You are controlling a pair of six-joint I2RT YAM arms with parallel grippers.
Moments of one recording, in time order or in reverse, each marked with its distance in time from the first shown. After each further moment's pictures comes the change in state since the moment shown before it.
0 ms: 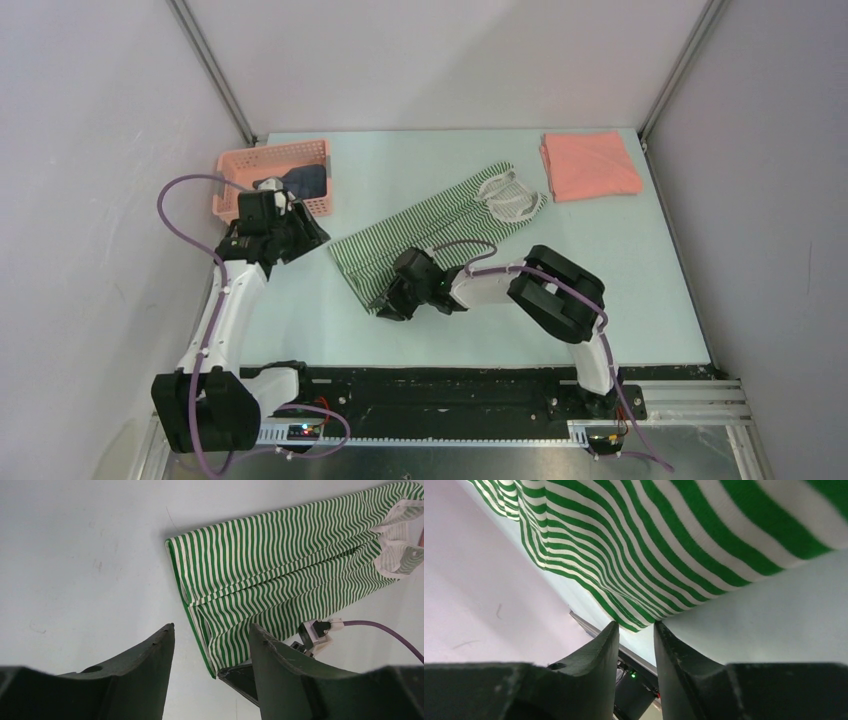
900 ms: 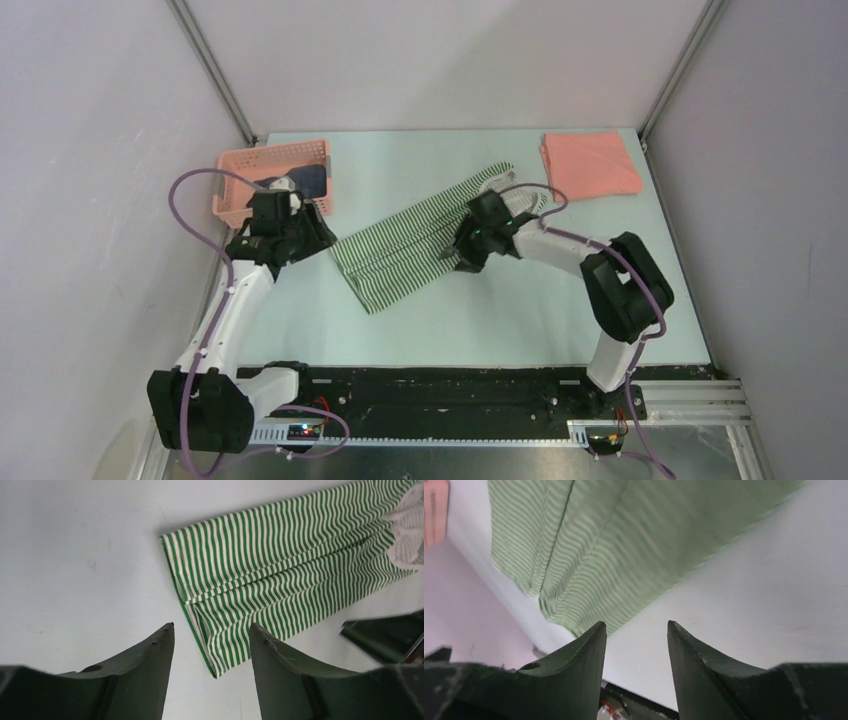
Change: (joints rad) left arm -0.123 0.004 -0.003 0.002 -0.095 -0.011; right arm -0.482 -0.255 -0.005 -0.431 -0.048 -0.578
